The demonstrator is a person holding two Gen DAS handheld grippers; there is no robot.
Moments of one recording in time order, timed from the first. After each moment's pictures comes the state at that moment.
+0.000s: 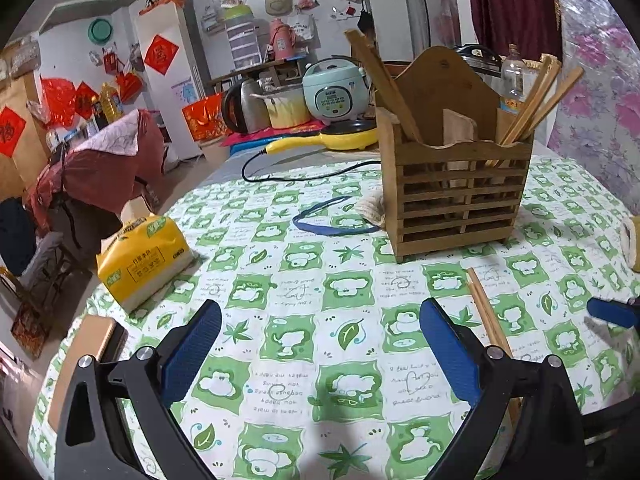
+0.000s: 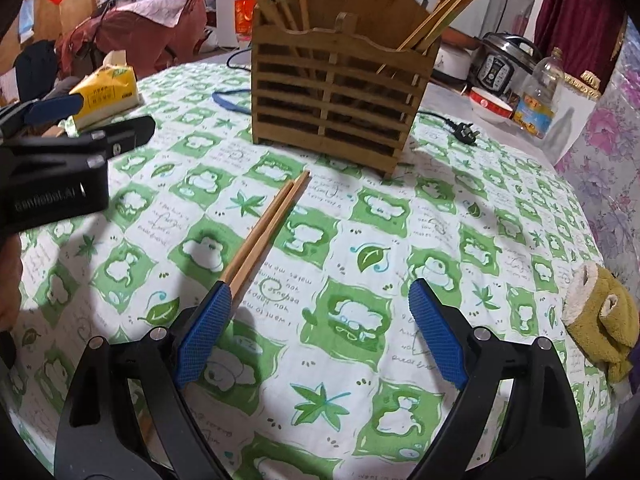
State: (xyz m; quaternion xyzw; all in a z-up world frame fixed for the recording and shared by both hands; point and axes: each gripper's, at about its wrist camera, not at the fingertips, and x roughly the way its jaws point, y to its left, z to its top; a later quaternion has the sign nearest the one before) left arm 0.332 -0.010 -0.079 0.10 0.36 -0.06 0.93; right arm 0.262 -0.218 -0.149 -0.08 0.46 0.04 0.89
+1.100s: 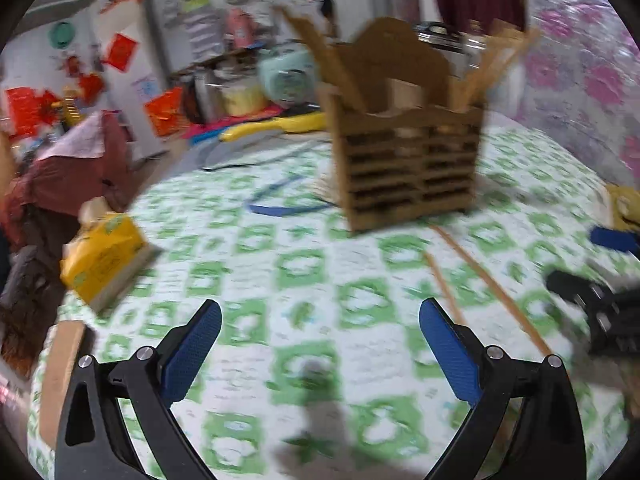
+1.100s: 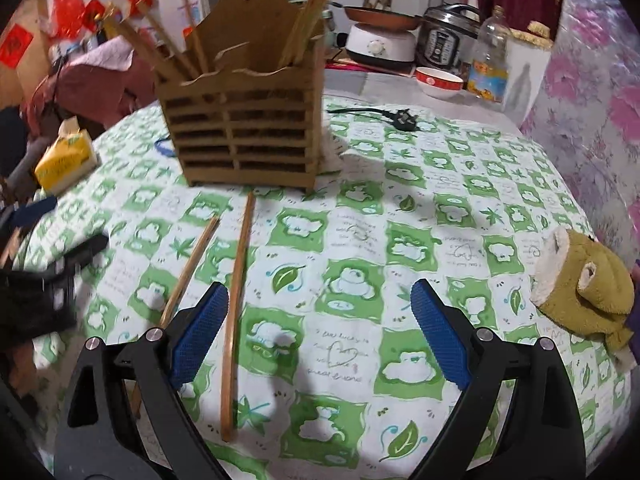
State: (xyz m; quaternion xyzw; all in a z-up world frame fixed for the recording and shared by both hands) left arm 0.317 -0.027 -0.090 0.12 0.39 -0.15 0.90; right arm 0.269 -0.280 -0.129 0.02 0.44 -0.02 0.90
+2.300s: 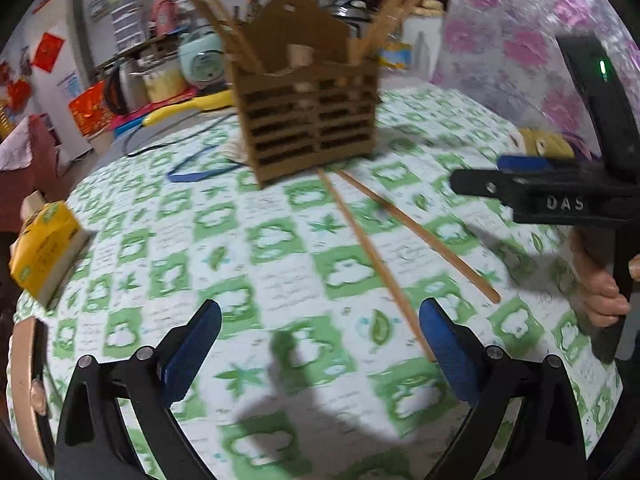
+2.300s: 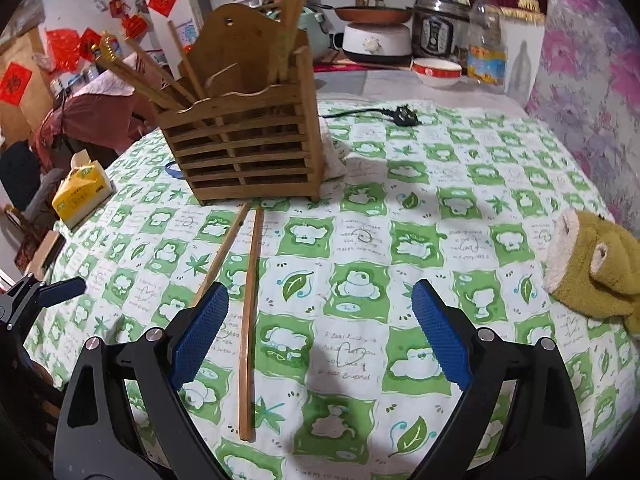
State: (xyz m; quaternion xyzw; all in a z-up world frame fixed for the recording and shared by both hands) left arm 0.277 -0.032 -0.103 0.14 0.43 -0.28 0.85; right arm 0.267 -0.289 -0.121 0.06 0.44 0.00 0.90
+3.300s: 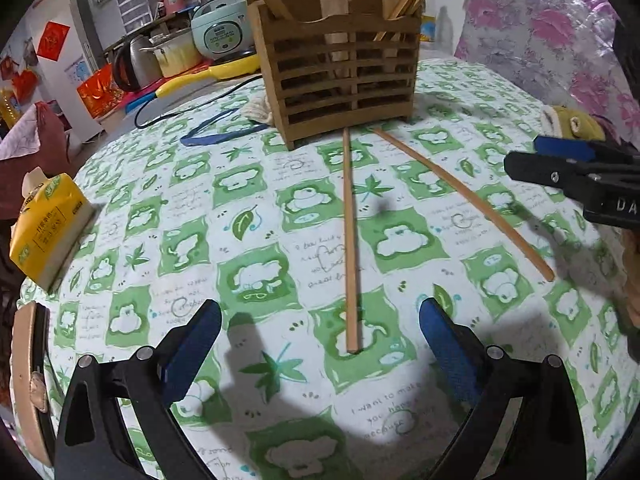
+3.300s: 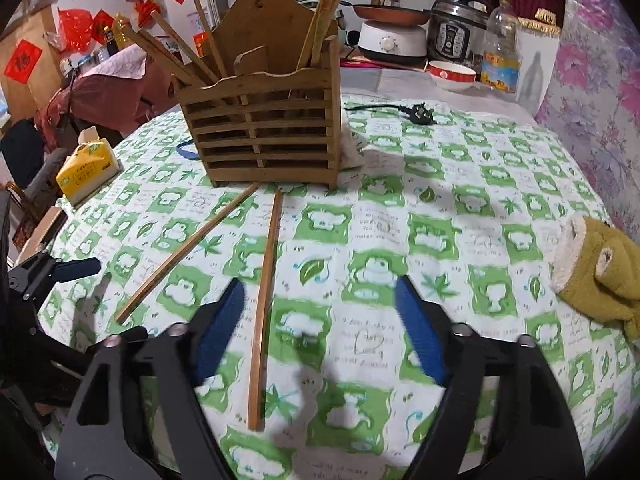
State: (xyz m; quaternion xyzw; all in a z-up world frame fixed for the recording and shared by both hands) left arm 0.305 -0.033 -0.129 0.14 0.46 -0.23 0.84; right arm 0.258 -0.276 -0.127 0.05 0.45 0.02 0.89
